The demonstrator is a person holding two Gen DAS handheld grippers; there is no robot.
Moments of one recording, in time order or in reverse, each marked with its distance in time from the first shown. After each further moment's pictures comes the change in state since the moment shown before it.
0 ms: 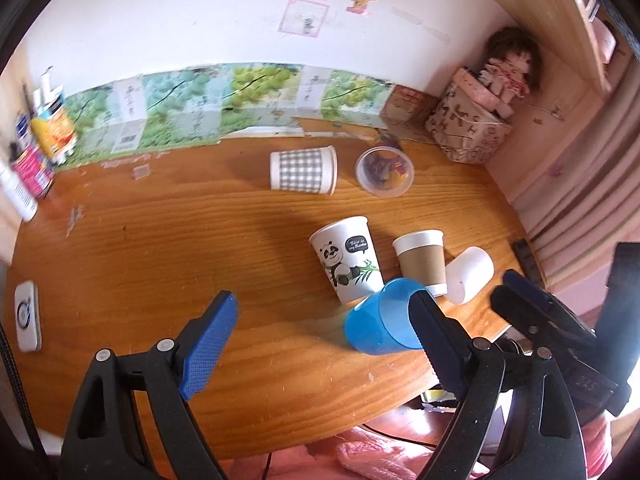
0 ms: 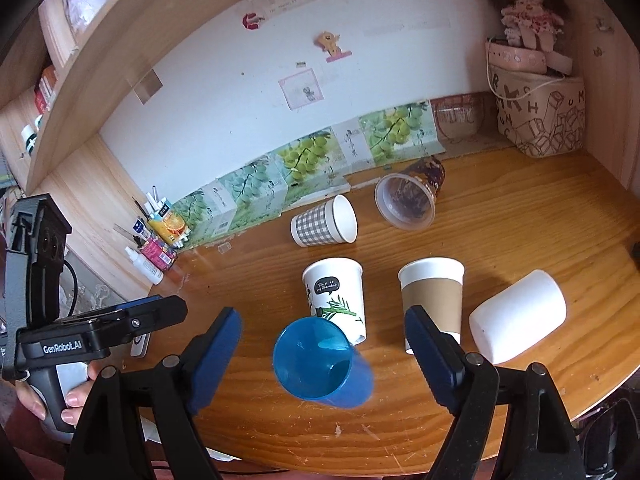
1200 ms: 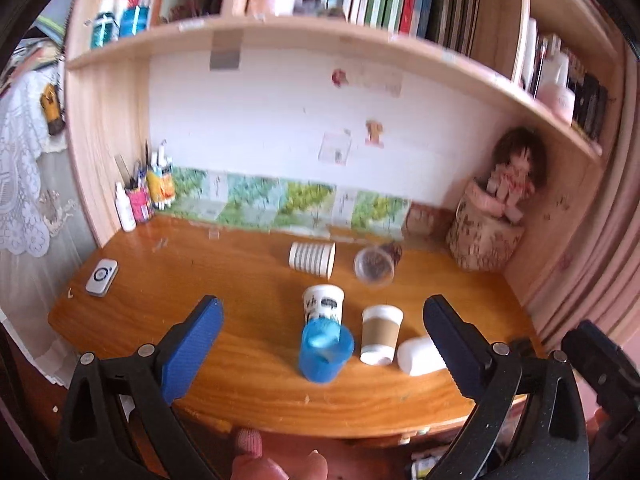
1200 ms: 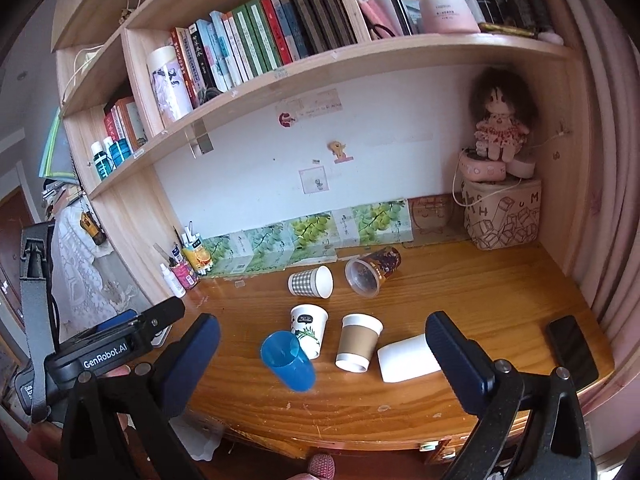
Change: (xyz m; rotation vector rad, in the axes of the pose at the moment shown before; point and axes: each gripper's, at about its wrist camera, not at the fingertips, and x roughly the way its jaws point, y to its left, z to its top) left arm -0.115 -0.146 -0.070 -0.155 -0.502 0.292; right arm -0.186 -0.045 0.009 -0.172 -0.217 0.038
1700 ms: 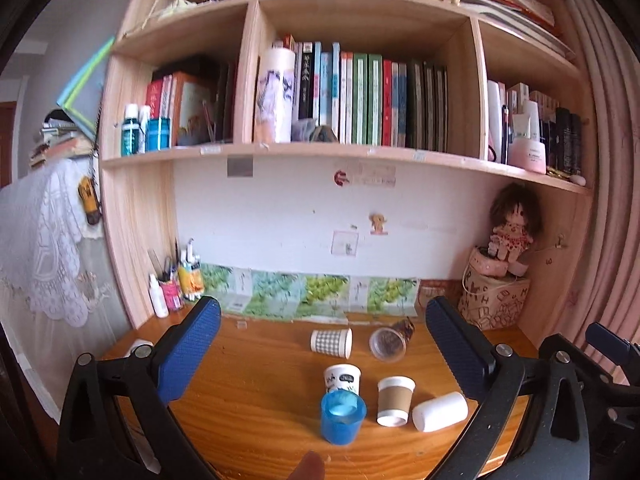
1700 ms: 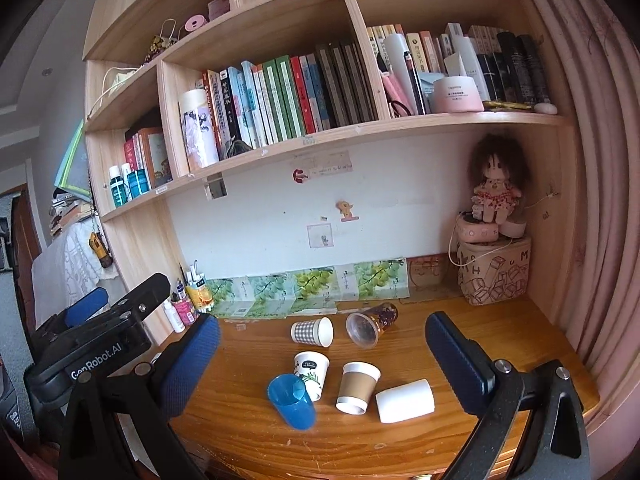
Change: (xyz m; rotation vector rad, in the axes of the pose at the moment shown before) left arm -0.068 -0.021 0.006 0.105 -0.337 0.092; right arm -0.042 0.024 0.006 -0.056 -0.210 -0.022
